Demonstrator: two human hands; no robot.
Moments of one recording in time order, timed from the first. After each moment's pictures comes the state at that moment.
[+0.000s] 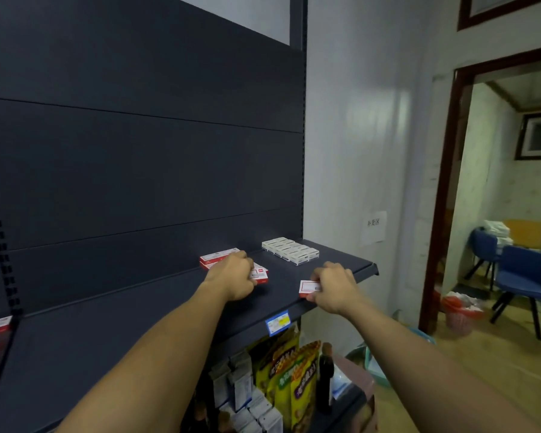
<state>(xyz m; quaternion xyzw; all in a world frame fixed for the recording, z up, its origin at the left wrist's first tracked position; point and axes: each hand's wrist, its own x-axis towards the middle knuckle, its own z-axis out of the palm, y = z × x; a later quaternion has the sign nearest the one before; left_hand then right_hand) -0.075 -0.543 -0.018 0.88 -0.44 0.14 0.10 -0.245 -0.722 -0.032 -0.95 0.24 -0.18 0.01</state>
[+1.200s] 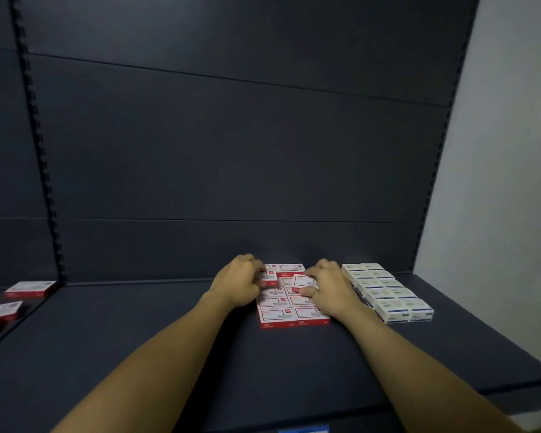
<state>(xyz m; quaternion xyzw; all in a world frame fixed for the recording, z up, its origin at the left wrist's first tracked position) 0.097 -0.574 -0.058 0.94 -0.24 0.16 0.18 0.052 -0.796 -0.059 -0.97 -0.03 -0.19 0.11</state>
